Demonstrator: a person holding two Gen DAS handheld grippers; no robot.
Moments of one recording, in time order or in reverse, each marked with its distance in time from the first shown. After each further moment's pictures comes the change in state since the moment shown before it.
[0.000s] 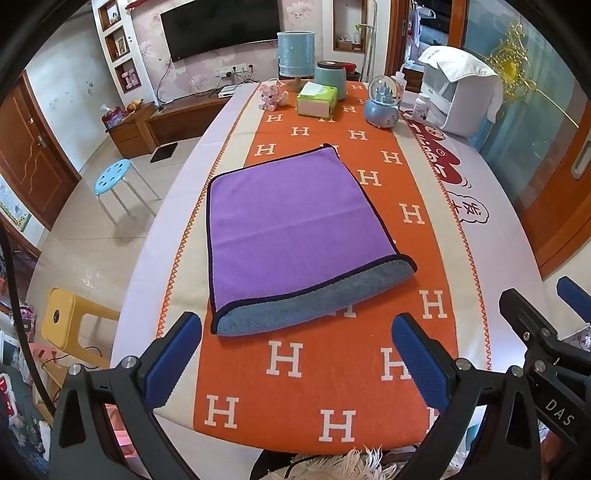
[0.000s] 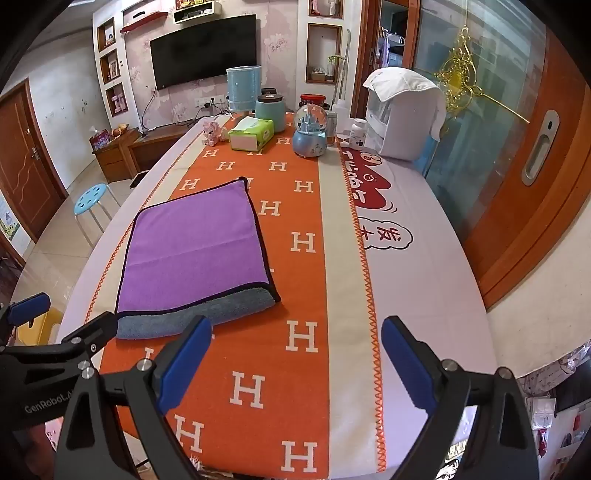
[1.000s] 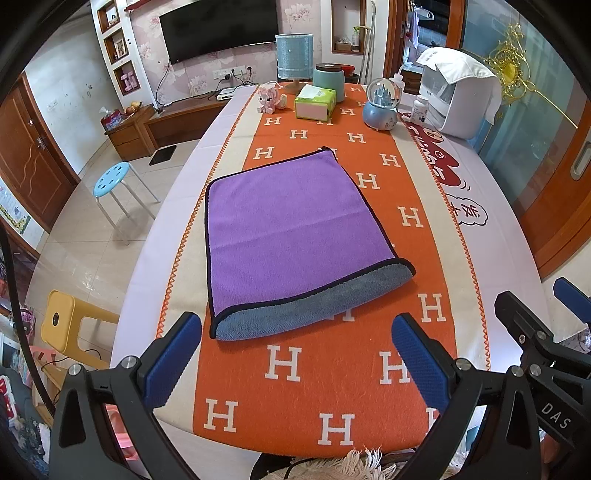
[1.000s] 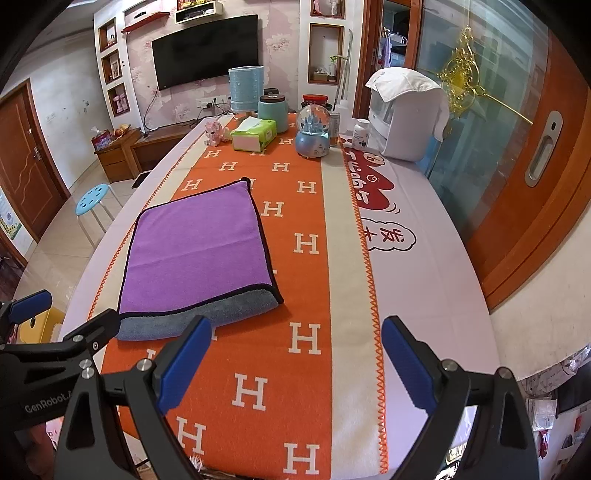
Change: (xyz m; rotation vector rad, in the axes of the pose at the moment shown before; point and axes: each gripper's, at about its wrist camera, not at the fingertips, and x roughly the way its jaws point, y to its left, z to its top) left arm 0.000 -0.001 0.000 0.005 -0.003 0.006; right arm 0.002 0.002 0.002 -0.001 -0.001 0.001
